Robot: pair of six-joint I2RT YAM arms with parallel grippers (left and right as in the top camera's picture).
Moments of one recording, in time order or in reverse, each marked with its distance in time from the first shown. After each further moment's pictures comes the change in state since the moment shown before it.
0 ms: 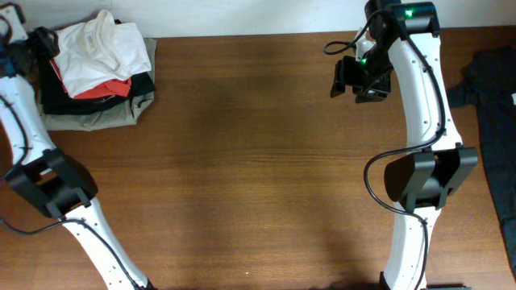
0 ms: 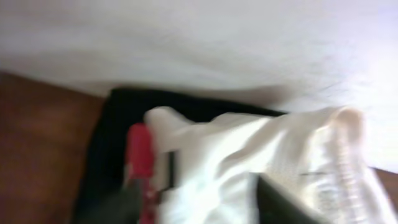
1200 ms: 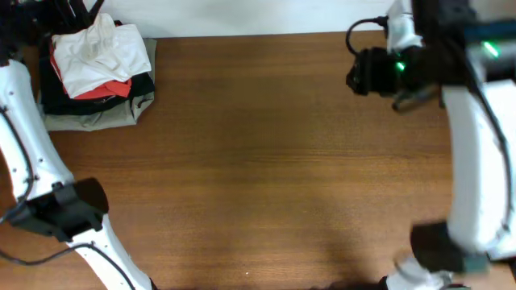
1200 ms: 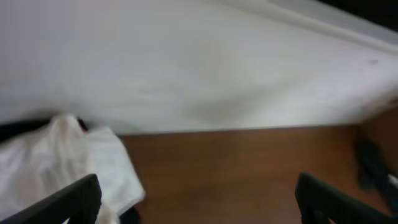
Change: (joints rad) left arm -0.129 -0.425 -0.005 -0.446 0.331 0.008; right arm 0.069 -0.475 -0.023 0.002 0.048 -0.005
